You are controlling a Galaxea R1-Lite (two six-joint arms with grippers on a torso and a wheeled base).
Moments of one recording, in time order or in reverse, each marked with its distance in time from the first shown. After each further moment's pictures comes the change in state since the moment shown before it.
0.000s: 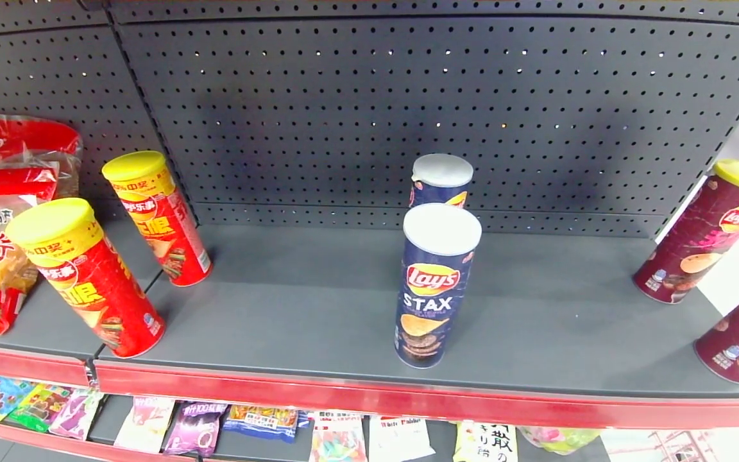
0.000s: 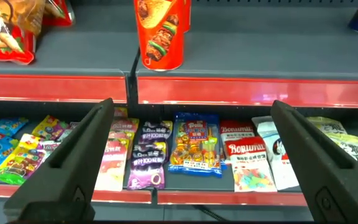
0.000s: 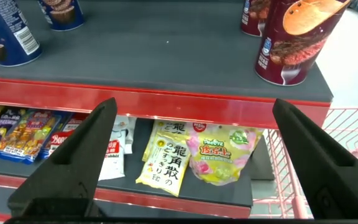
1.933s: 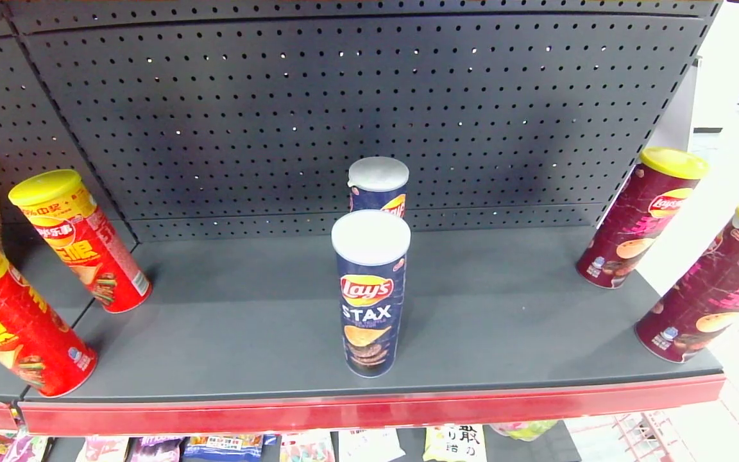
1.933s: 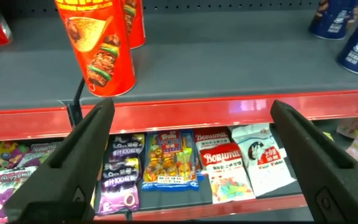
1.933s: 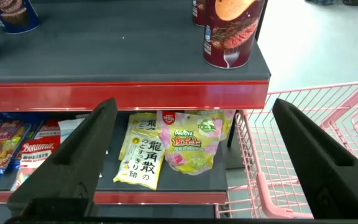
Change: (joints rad) left arm -0.001 0.003 -0.003 -0.001 -0.017 -0.008; right arm 0.000 0.000 0.000 0.000 -0.017 0.003
